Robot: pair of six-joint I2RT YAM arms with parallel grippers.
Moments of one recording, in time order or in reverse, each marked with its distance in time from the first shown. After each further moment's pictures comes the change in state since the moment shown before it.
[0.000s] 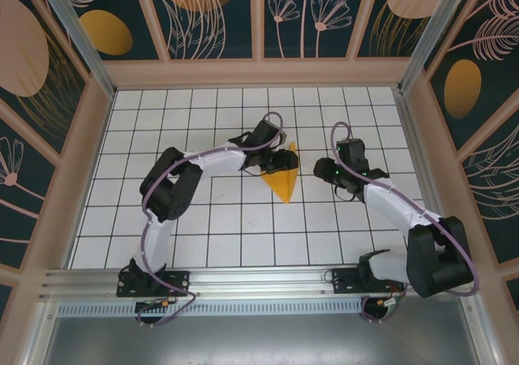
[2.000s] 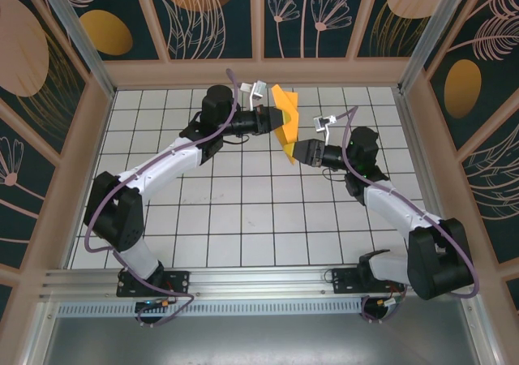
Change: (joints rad) left arm 0.132 -0.451 -0.156 0.444 0.354 -0.134; right arm 0.010 -0.009 -0.020 0.828 -0.944 0.351
